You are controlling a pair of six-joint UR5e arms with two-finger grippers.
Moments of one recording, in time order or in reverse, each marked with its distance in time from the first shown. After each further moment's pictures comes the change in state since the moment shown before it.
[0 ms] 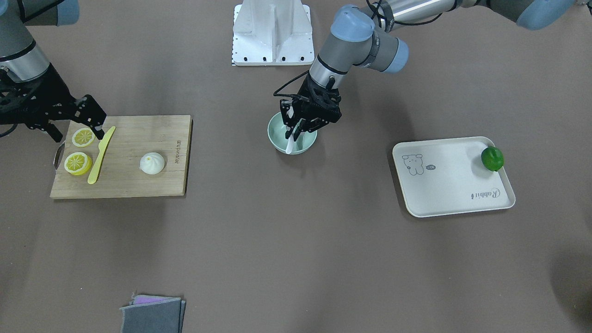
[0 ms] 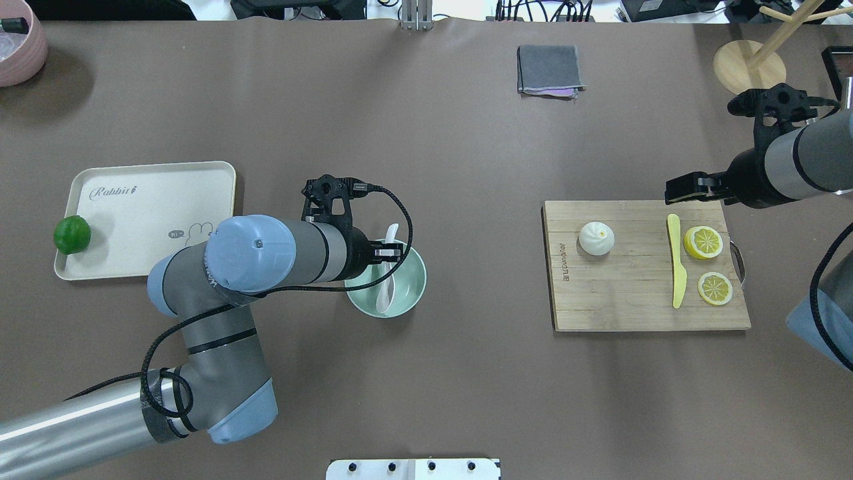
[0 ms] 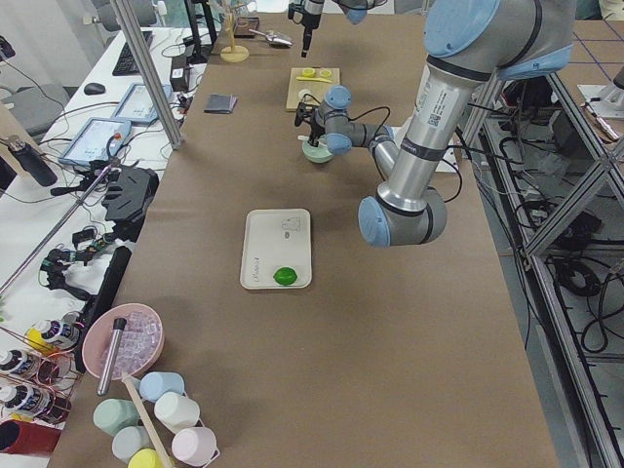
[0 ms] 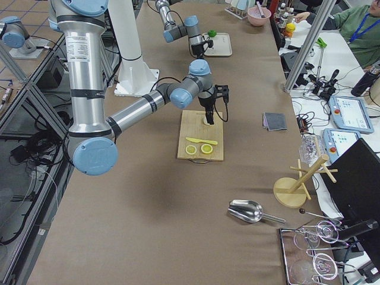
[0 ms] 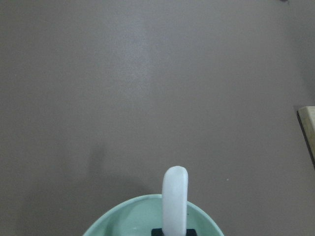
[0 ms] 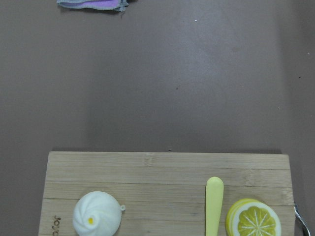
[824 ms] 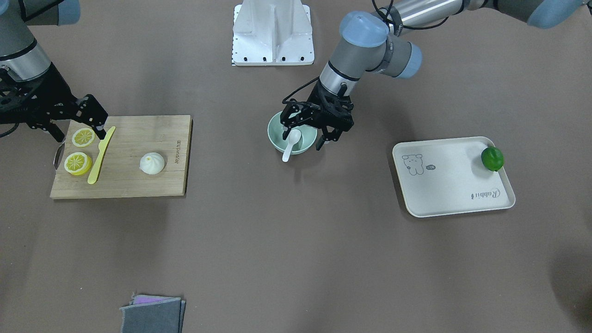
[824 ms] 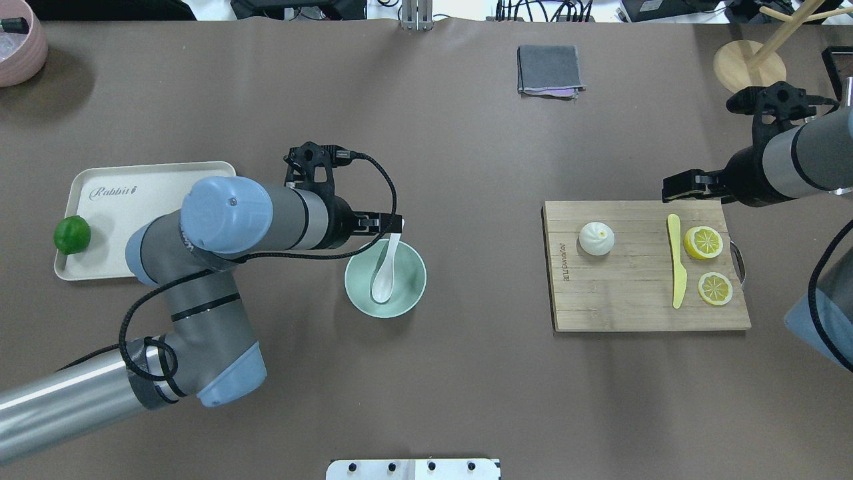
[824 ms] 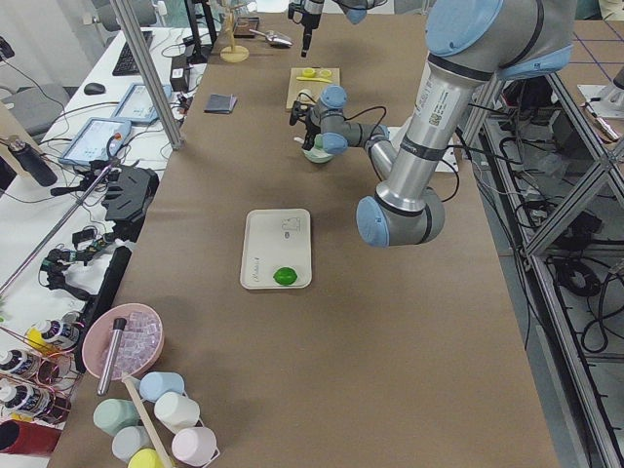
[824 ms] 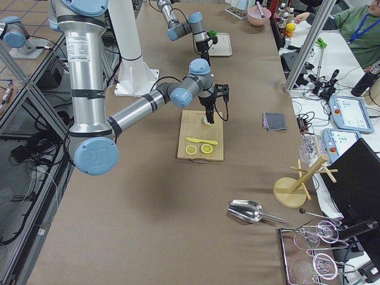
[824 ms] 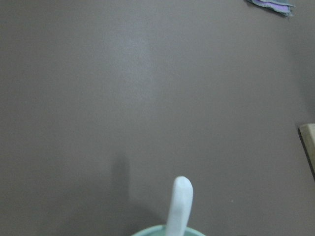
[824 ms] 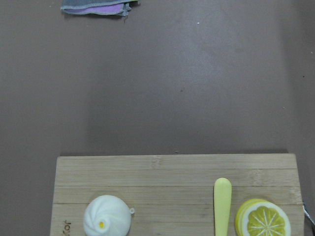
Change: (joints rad) left arm -0.132 0.017 -0.007 0.001 -0.134 0.085; right arm -0.006 0.015 0.003 -0.001 -0.003 0.057
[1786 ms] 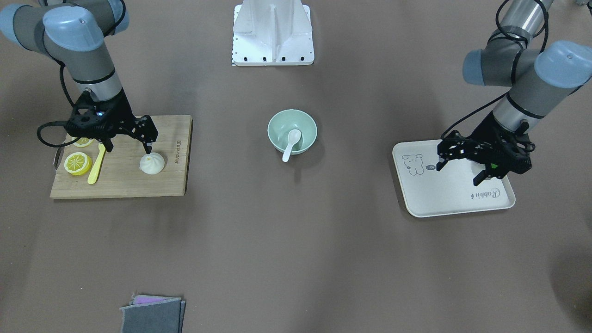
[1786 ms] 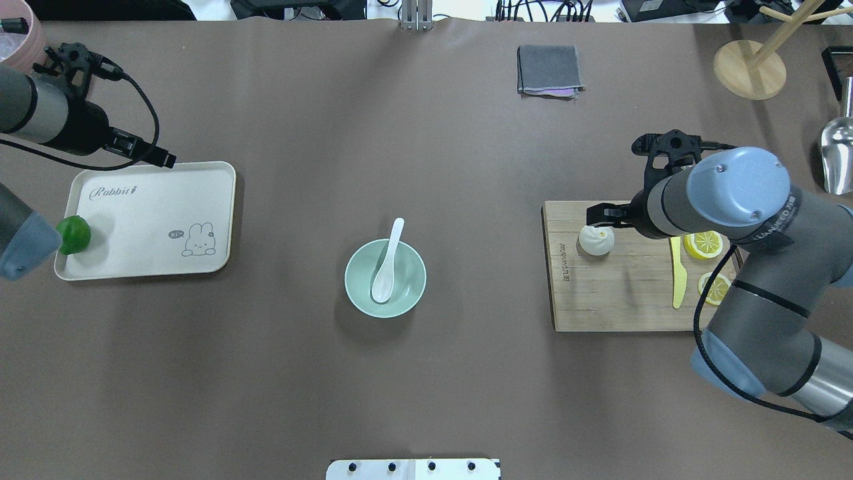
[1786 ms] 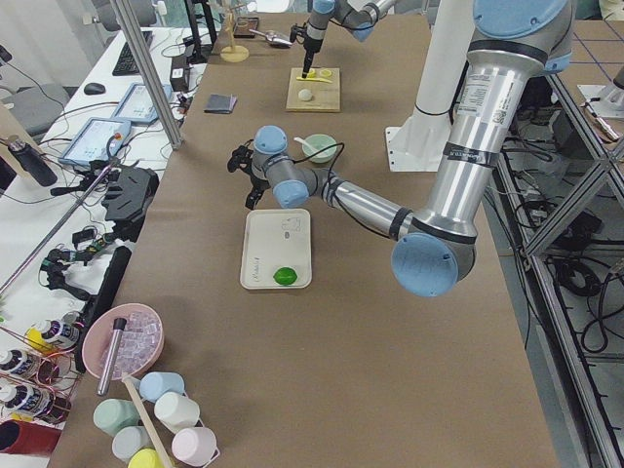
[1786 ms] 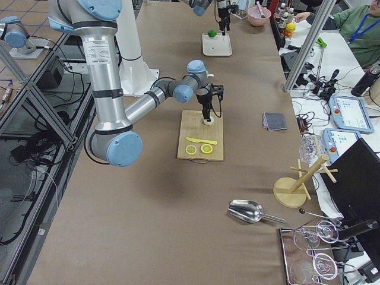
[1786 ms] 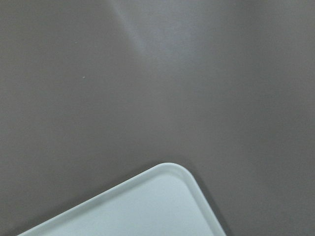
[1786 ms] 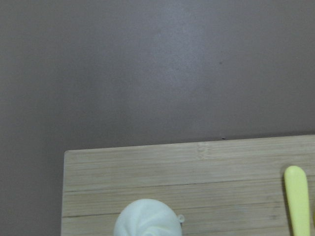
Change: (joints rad) left arm -0.439 0.309 0.018 0.003 -0.357 0.624; right arm -0.227 0.137 -0.131 -0.055 -0.242 0.151
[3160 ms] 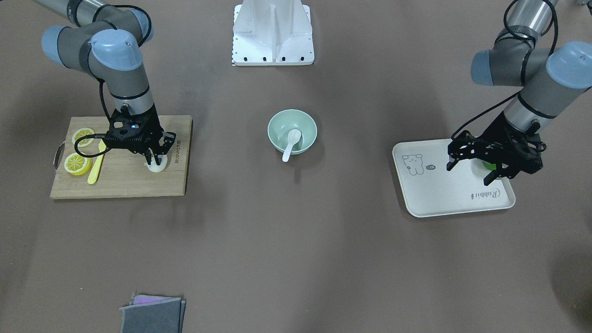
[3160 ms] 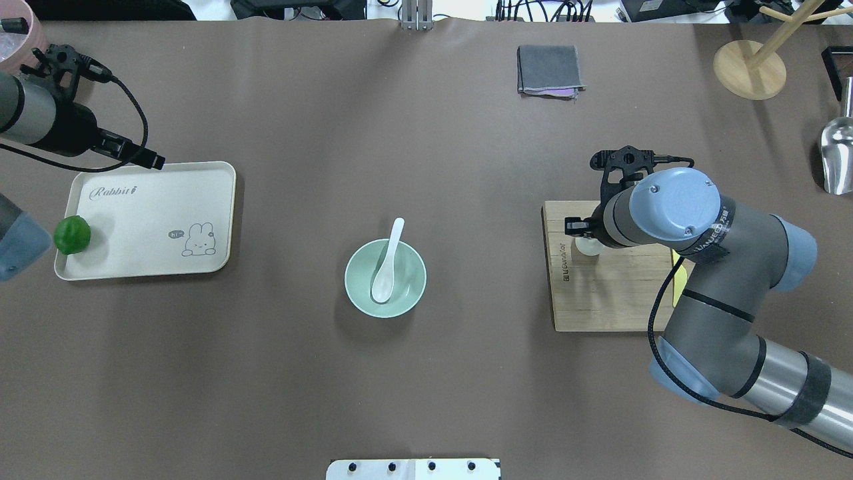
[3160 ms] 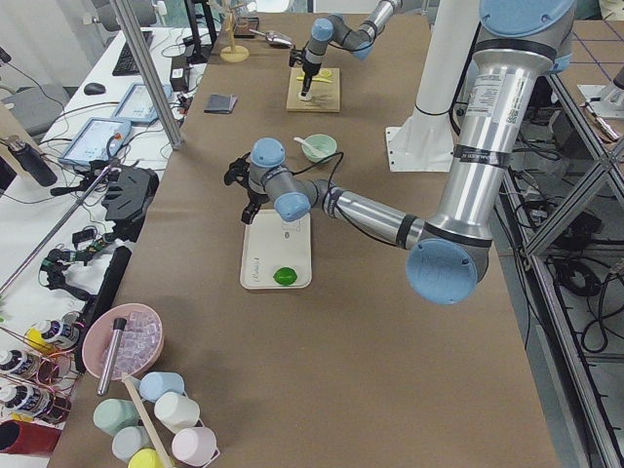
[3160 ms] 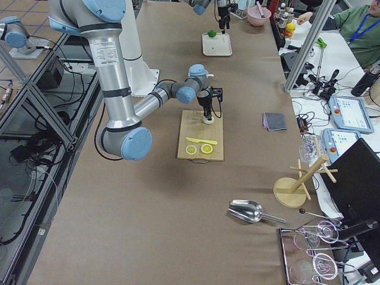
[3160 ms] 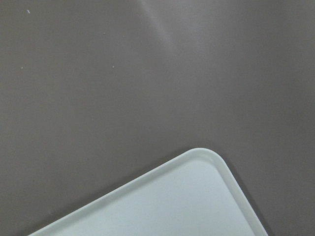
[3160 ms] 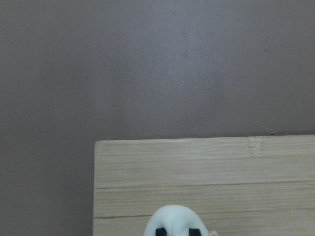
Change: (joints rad) left arm -0.008 0.012 0.002 -0.001 -0.003 0.015; right arm -0.057 0.081 -0.058 -0.016 -0.047 0.009
